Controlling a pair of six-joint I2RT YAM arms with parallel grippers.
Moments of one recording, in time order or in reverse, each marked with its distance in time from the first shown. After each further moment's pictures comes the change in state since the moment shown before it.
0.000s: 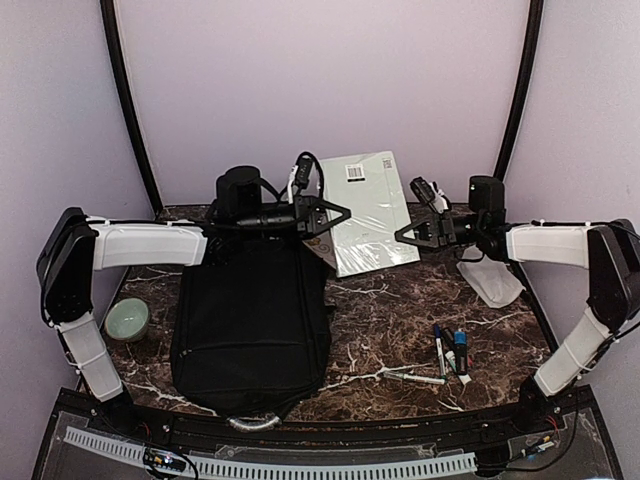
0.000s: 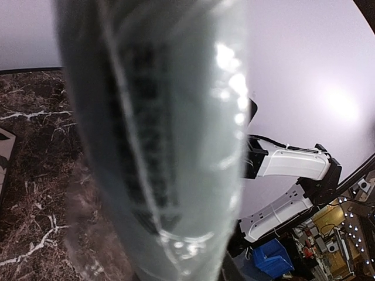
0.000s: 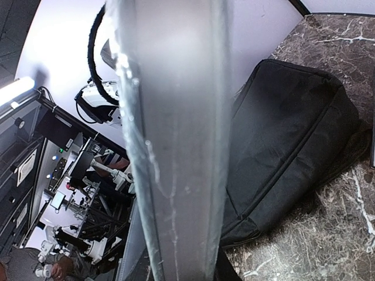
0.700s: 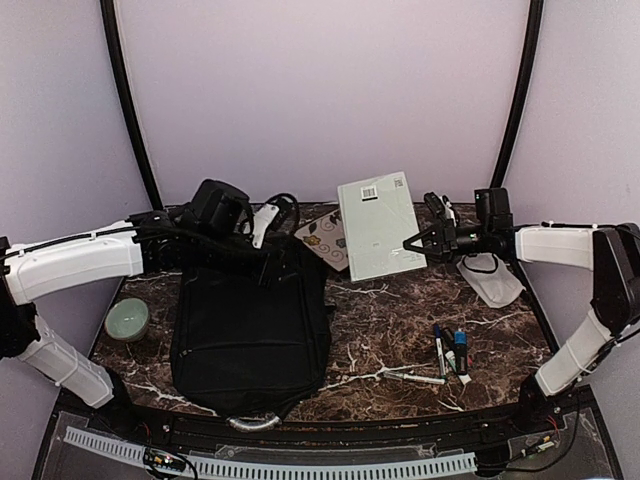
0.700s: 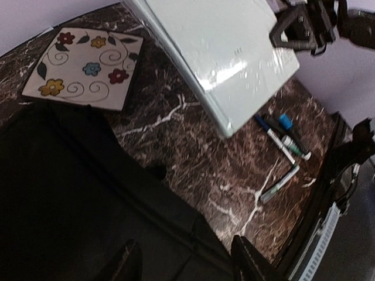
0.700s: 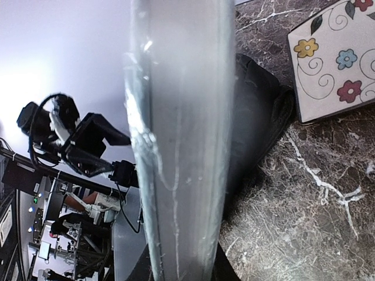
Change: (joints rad) left arm -0.094 -0.360 -0.075 -0.880 -0.456 0.497; right arm -0.073 -0.031 -0.026 -0.278 0.181 -0.117
